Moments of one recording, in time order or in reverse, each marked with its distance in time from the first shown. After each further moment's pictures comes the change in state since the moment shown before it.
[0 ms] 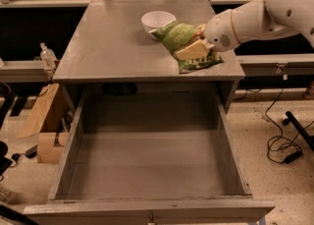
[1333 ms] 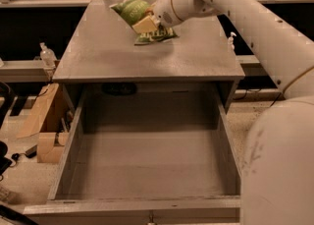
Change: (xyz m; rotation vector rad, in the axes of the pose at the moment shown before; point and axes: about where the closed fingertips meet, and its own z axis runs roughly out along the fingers) arm -0.089 -0.080 0.123 0.147 -0.027 -0.039
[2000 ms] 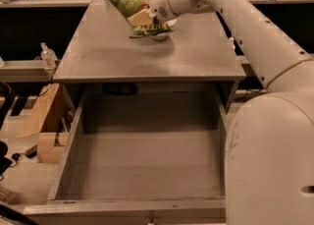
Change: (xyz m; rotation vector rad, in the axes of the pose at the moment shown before) arm -0.020 -0.020 0.016 -0.002 -0.072 0.000
